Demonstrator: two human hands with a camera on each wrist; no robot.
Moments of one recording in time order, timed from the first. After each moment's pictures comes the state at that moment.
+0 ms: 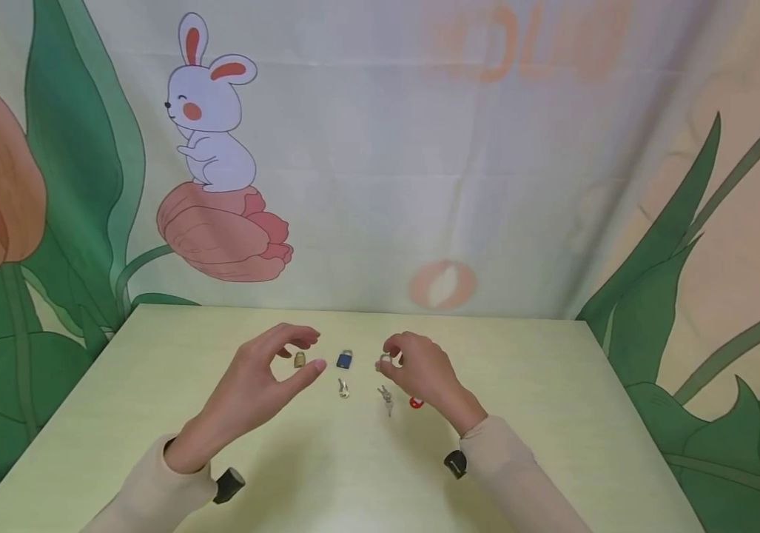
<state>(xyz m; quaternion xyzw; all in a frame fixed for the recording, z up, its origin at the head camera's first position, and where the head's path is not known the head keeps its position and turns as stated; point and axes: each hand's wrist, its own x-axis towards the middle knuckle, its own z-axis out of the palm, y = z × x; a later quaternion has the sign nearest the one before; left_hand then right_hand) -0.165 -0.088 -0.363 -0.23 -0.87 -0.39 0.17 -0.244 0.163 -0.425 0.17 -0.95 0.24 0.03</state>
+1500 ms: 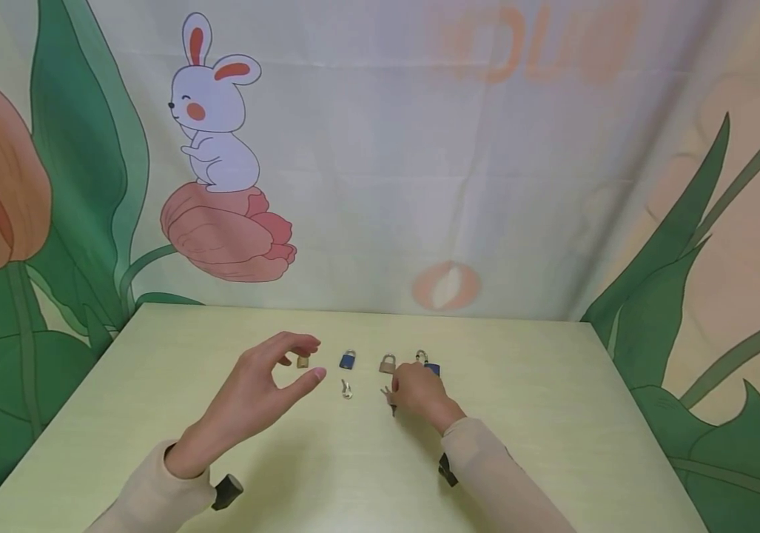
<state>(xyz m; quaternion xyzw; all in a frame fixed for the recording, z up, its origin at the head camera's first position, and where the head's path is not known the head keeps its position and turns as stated) -0.165 -0.092 -0.375 -0.22 -0.88 -0.39 0.17 -0.272 0.158 -0.501 0.13 -0.97 0.17 -0.09</state>
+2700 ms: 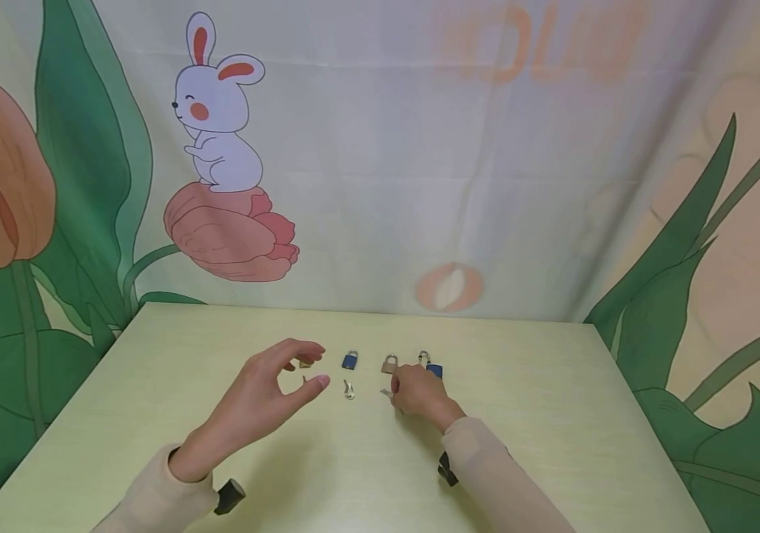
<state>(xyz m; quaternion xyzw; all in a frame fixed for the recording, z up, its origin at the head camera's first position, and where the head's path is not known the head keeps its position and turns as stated) -0.163 -0.092 -0.381 -0.21 -0.89 -0.38 0.14 -0.276 0.156 -0.505 0.14 -0.97 0.17 -0.10</state>
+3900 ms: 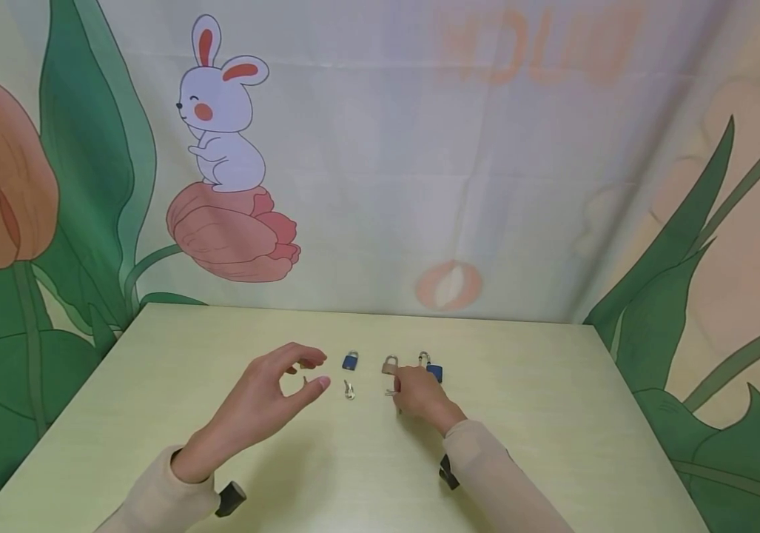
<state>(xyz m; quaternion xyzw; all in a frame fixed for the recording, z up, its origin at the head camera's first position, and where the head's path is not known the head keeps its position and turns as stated) -0.158 -0.094 -0.390 -0.21 -0.89 -0.38 0.14 -0.268 0.156 -0.510 0.14 -0.97 0.19 -0.07</state>
